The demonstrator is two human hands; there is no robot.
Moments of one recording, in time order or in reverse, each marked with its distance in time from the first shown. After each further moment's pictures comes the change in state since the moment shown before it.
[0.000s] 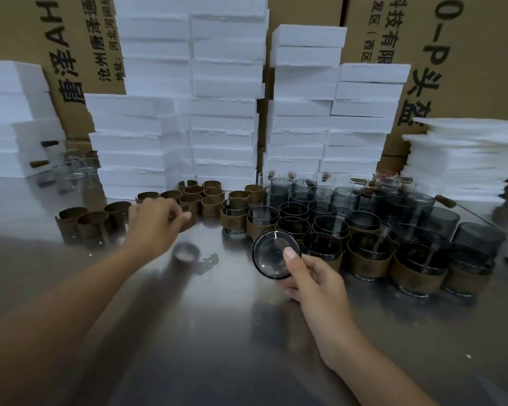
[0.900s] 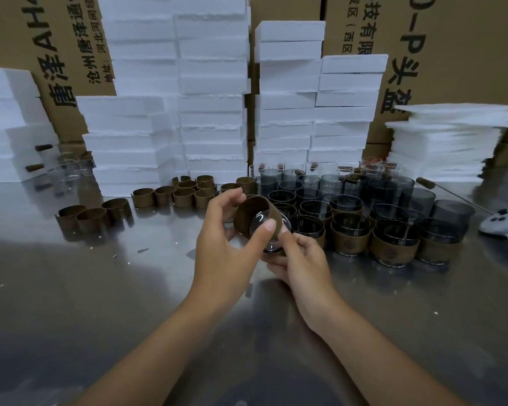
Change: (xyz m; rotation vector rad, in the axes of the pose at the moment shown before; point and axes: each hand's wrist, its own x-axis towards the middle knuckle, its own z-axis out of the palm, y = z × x) left_hand -0.114 0.136 -0.020 -1.054 0.057 0.012; right_hand -0.004 -0.005 0.003 0.145 -0.030 0.050
